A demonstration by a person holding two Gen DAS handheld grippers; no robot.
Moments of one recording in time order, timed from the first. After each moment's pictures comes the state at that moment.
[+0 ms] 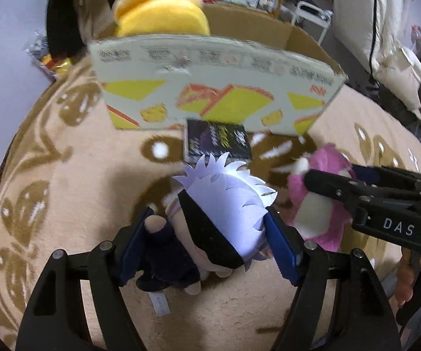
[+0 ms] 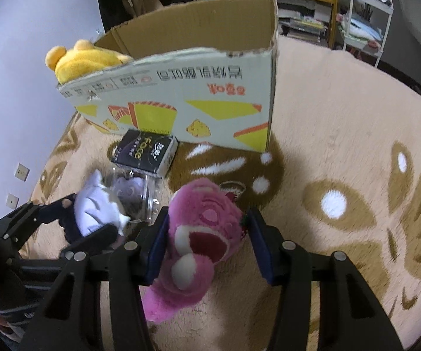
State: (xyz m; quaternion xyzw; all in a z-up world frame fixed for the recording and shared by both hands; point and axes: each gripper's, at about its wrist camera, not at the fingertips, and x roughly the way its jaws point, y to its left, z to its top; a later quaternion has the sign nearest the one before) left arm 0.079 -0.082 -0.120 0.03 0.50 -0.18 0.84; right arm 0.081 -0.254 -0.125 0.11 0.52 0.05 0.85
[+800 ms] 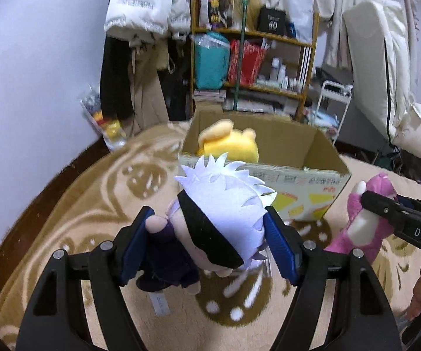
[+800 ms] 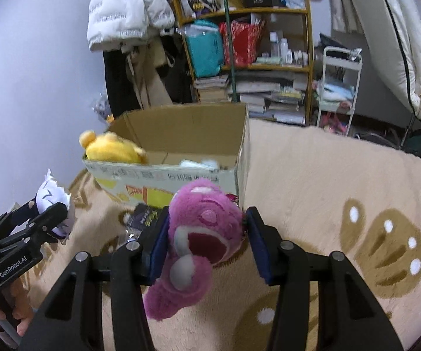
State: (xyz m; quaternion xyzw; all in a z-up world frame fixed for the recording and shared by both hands) left arm 0.056 -0.043 -0.042 0.01 0.32 -0.10 0.94; right arm 0.045 -0.268 -0.048 0.10 0.36 0.00 0.93
